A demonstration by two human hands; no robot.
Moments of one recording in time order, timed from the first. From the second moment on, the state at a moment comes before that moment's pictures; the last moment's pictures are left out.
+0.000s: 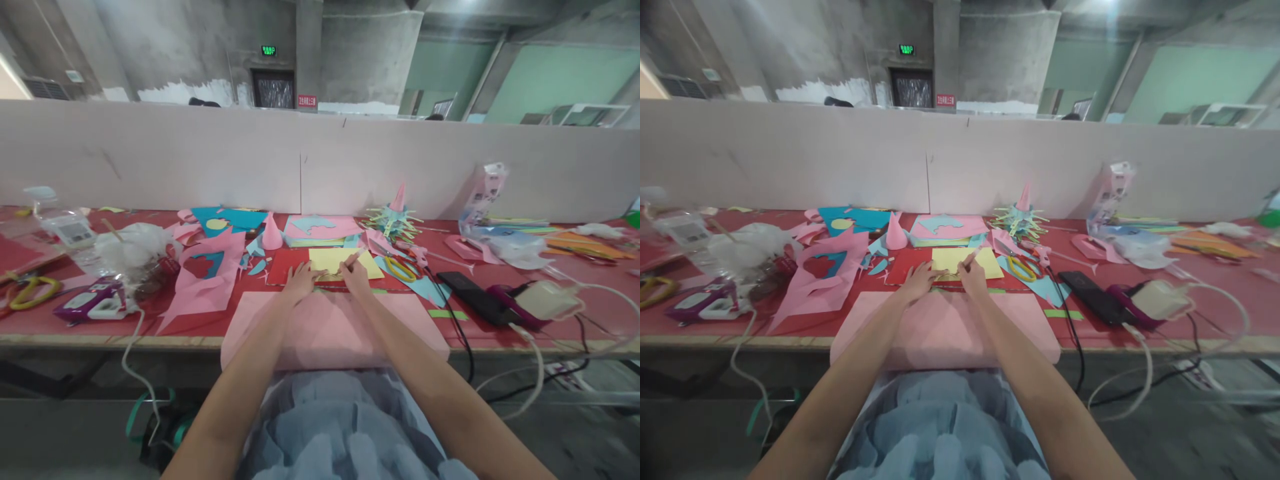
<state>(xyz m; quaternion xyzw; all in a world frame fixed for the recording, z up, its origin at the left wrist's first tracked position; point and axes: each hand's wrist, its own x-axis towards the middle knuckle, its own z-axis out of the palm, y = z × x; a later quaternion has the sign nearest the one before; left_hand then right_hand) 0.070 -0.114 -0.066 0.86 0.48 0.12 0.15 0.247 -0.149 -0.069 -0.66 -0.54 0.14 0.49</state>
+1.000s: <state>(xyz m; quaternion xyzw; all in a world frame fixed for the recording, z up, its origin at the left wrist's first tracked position) 0.071 -0.117 -0.063 0.85 0.49 0.11 0.16 0.248 -0.153 -0.062 -0.66 -0.49 0.19 0.53</state>
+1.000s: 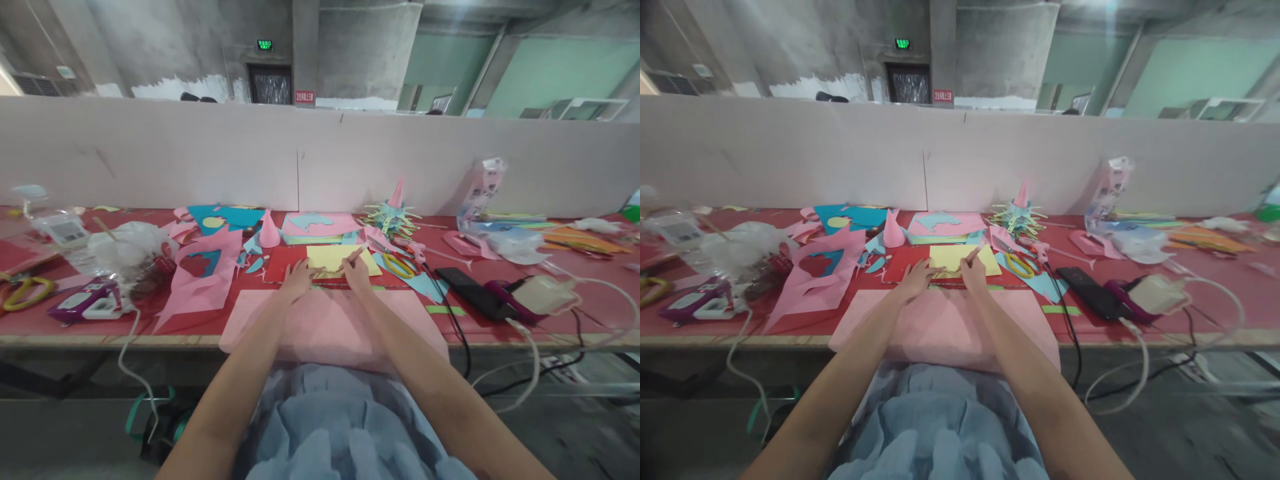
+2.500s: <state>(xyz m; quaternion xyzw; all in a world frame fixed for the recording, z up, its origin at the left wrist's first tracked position) 0.070 -0.115 -0.064 0.85 0.48 0.12 0.17 0.247 -0.165 -0.061 -0.67 -0.52 0.15 0.51</state>
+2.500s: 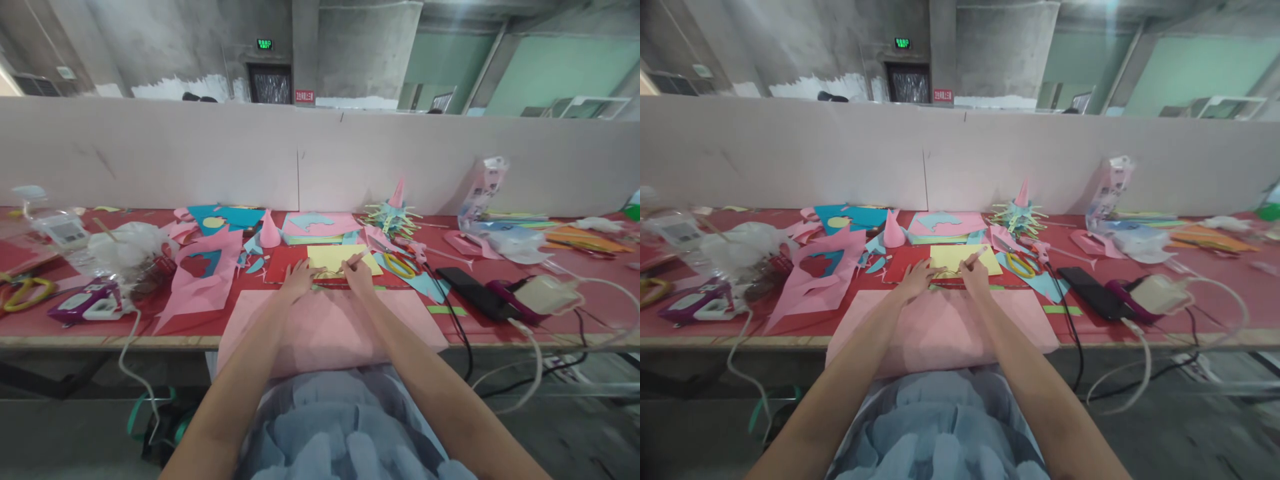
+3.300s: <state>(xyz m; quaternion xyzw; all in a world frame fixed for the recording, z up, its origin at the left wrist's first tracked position) 0.069 -0.118 -0.062 0.85 0.48 0.12 0.16 0.246 -0.159 -0.064 -0.68 -0.53 0.15 0.48</state>
